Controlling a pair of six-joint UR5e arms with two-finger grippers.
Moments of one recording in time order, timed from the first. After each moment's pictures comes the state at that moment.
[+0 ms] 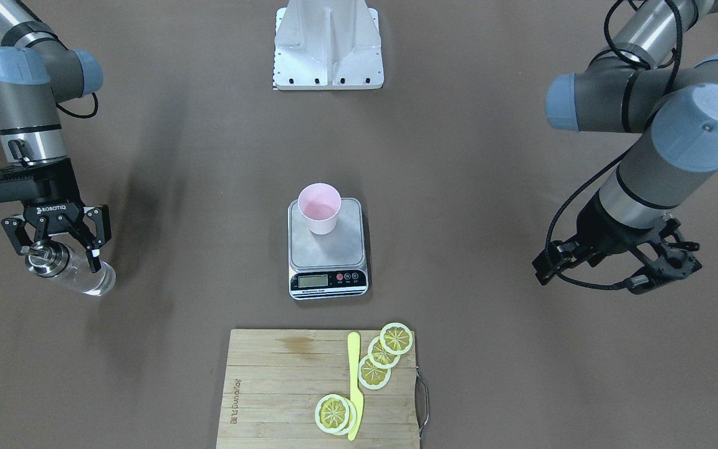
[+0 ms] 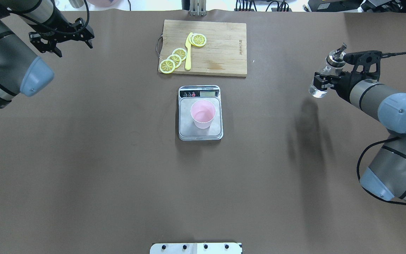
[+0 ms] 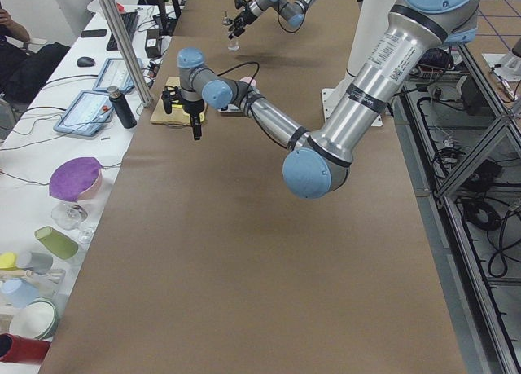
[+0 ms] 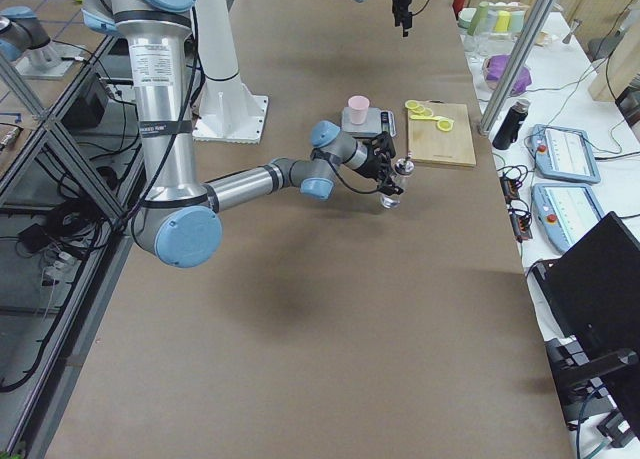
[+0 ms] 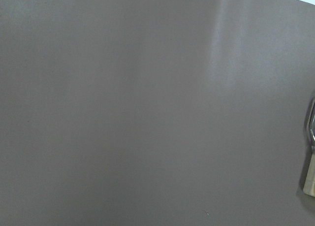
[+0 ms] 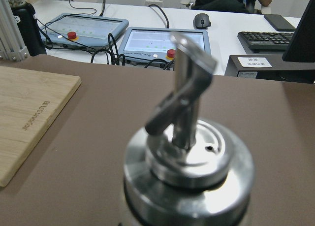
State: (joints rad) left arm -1.04 -2.15 -1.56 -1.64 -2.14 -1.09; right arm 0.74 -1.48 1.70 -0.68 1.36 0.93
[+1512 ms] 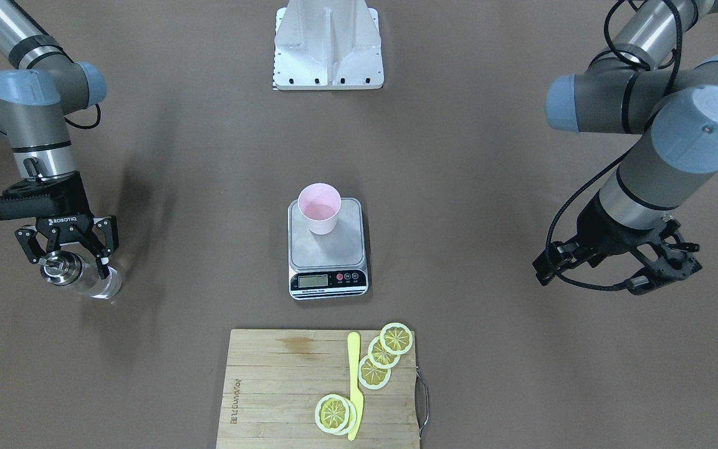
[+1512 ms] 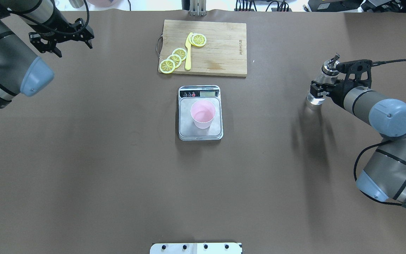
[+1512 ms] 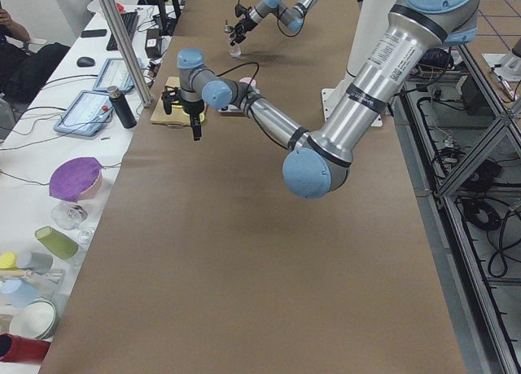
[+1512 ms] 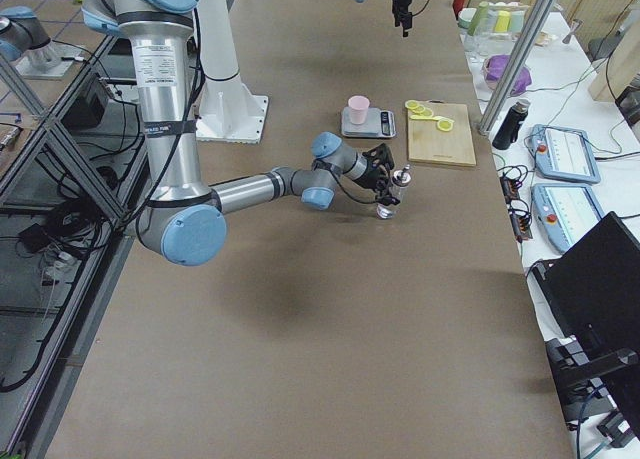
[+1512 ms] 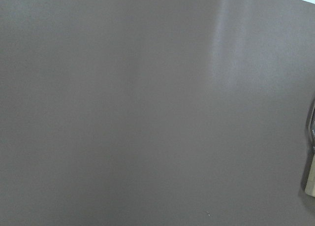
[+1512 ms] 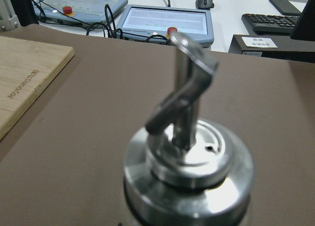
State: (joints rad) left arm -1.04 -2.15 -1.56 -1.64 -2.14 -1.09; right arm 0.72 -1.46 1.62 -0.65 1.36 0.92
